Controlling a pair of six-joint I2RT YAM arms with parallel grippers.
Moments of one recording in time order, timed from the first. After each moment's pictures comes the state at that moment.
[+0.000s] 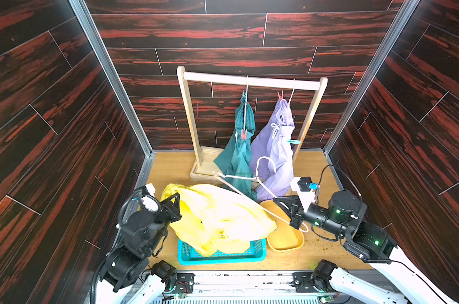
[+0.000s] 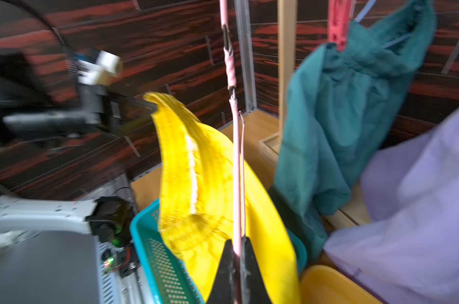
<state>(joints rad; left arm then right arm) -0.46 0.43 0.85 -0.52 -0.17 -0.72 0.83 0.75 1.04 -0.54 -0.13 0.12</state>
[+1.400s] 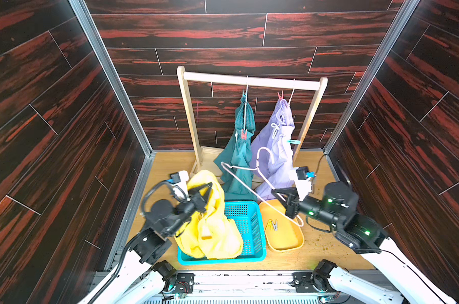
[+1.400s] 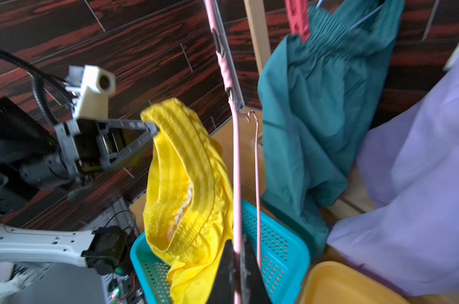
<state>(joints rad) -0.70 0.70 0.73 -0.01 0.01 -0.66 0.75 0.82 1.12 -0.54 -0.16 0.24</state>
